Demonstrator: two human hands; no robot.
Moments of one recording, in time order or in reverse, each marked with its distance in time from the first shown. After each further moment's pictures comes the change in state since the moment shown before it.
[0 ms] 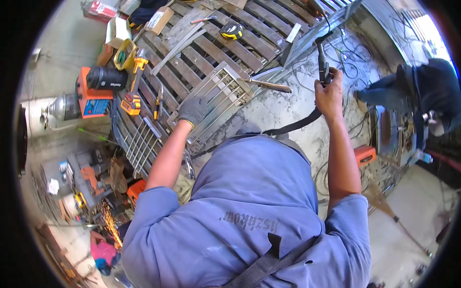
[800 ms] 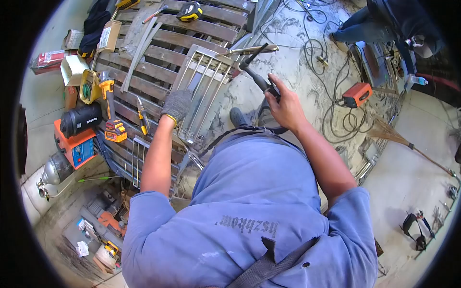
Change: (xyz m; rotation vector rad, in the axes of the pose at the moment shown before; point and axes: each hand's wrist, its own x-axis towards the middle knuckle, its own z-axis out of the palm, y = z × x) left_hand 0.026 -0.031 -0.007 0.311 -0.070 0.709; right_hand -0.192 -0.069 0.071 0.066 -0.302 0.225
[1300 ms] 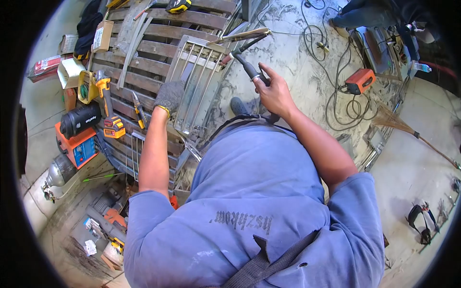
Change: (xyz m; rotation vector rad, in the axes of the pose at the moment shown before) left_hand 0.006 -0.008 0.000 0.149 -0.120 0.018; right_hand 0.001 0.011 0.029 0.451 -0.080 0.306
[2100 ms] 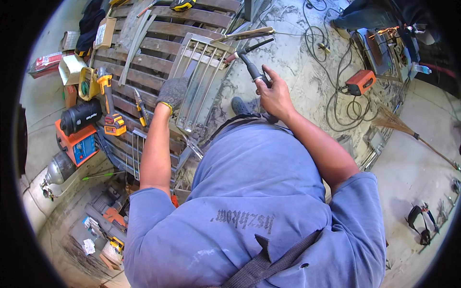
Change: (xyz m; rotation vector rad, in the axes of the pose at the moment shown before) left_hand -0.001 -0.001 -0.001 -0.009 0.088 0.047; right_hand -0.014 -0.007 0.012 -0.010 0.043 0.104
